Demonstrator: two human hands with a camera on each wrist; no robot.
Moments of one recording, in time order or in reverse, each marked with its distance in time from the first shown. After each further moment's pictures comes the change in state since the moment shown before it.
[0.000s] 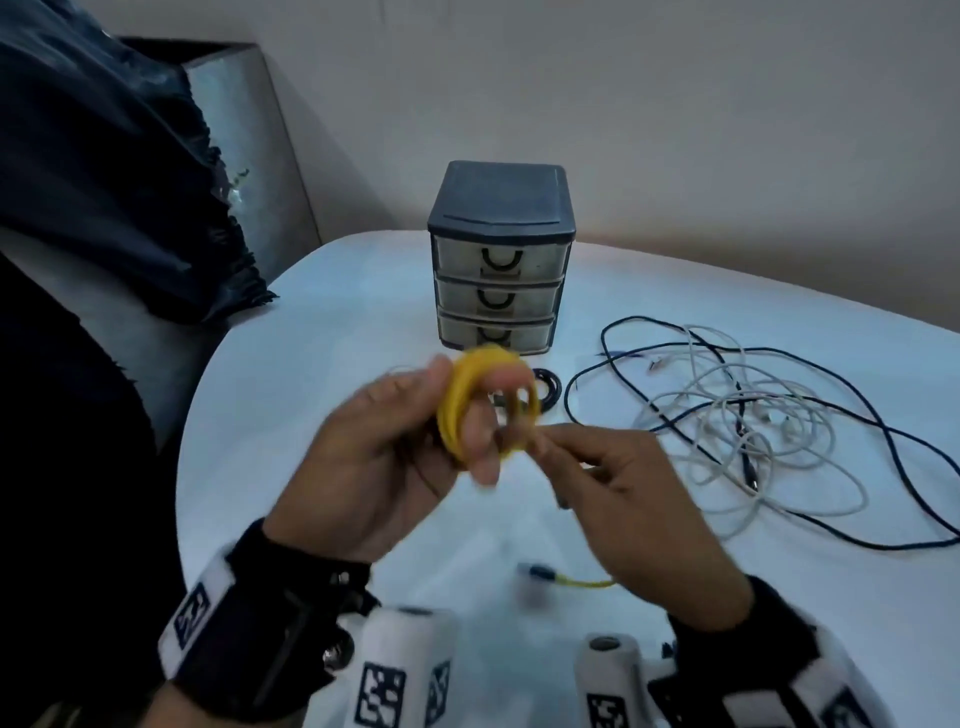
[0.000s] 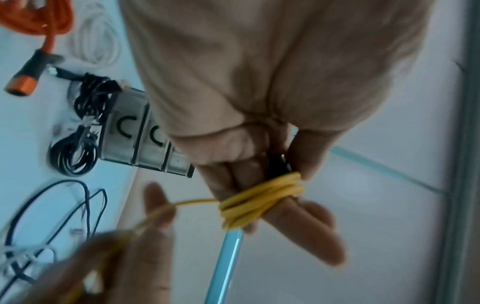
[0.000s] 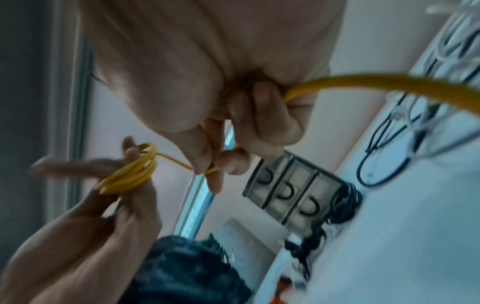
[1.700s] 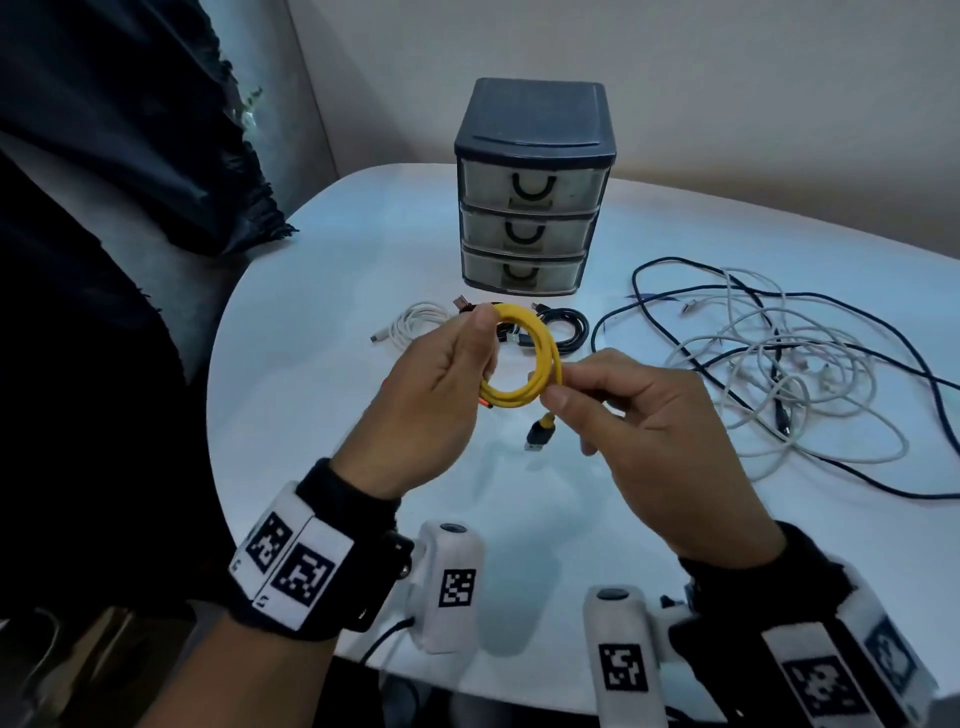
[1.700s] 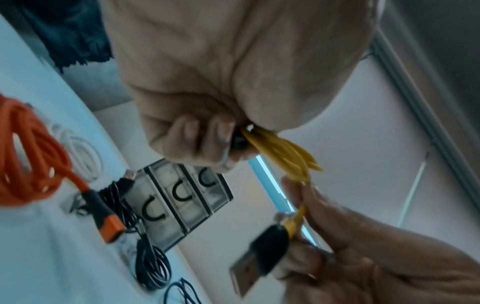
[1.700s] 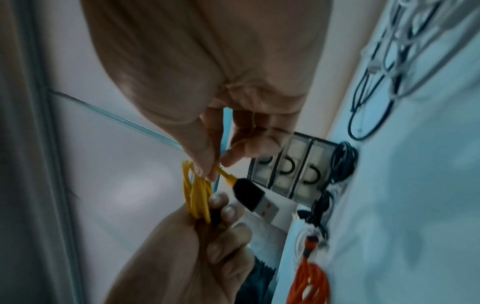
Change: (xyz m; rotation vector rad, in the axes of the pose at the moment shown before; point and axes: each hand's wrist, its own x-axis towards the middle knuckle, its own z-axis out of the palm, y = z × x) left_hand -0.002 -0.021 -0.007 1.080 0.399 -0.063; right_hand -0.004 0.003 0.009 0.207 0.037 -0.014
